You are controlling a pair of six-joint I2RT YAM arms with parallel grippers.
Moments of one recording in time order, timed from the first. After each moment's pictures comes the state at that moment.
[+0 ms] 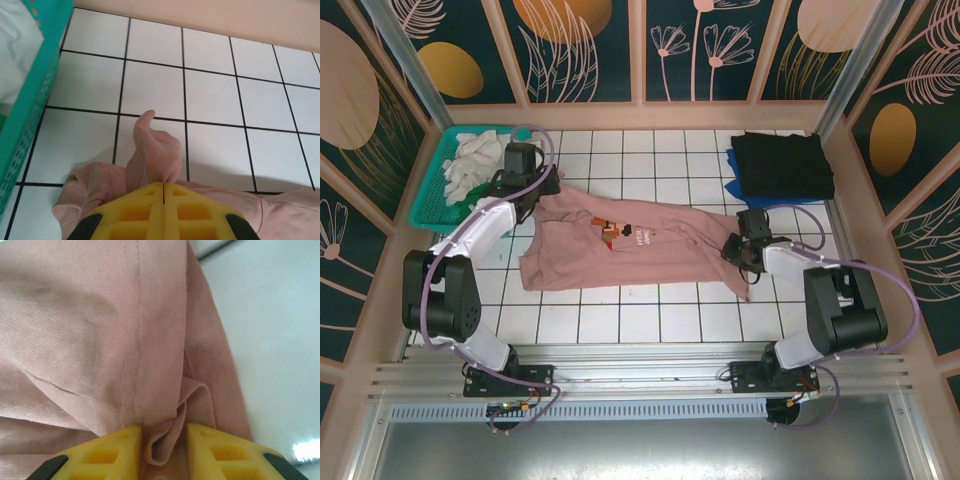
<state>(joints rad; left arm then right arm) -0.17 1.63 1.19 -0.21 0.02 -0.29 0.22 1.45 0.63 -0.25 0.01 0.66</state>
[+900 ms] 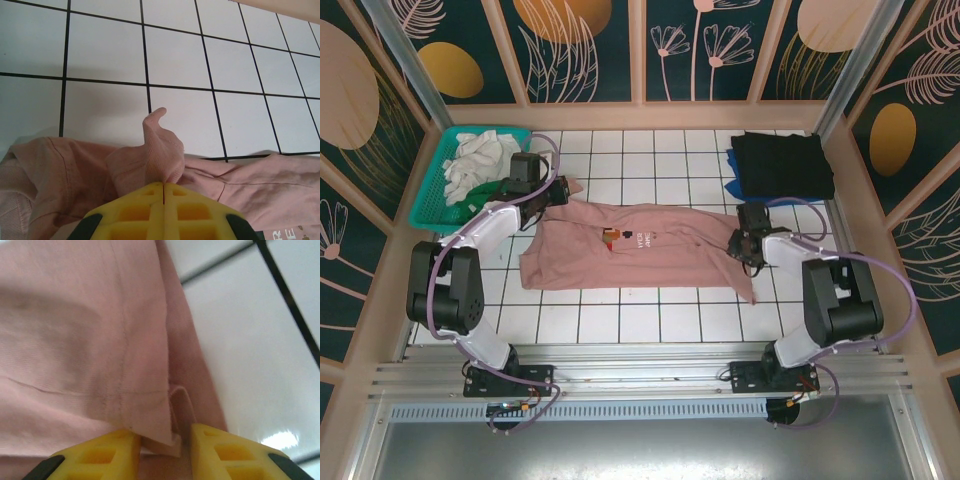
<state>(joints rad) -0.17 1.66 1.11 -0.15 0.20 -0.32 0.20 1.55 0.77 -0.33 0.11 0.62</state>
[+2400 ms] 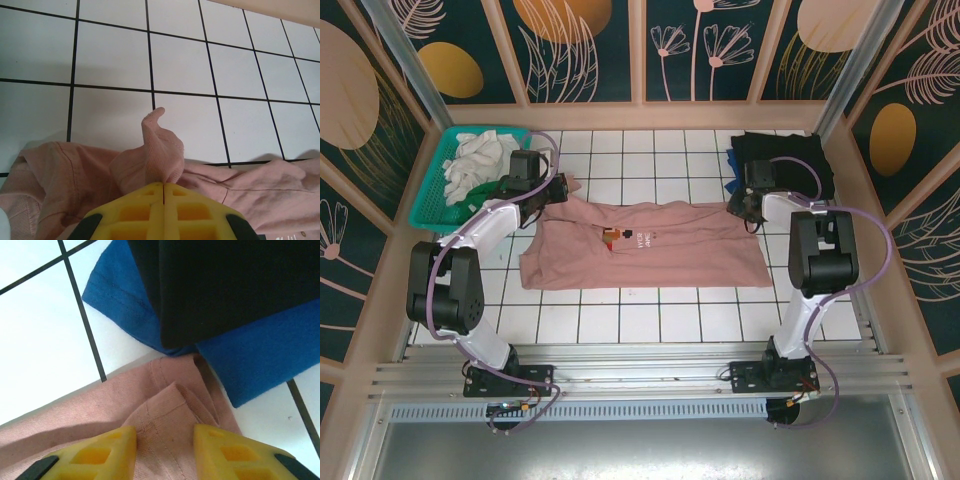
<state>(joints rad) -0.17 1.67 1.14 -0.17 0.17 -0.32 0.09 1.88 1.16 -0.26 0.00 0.44</state>
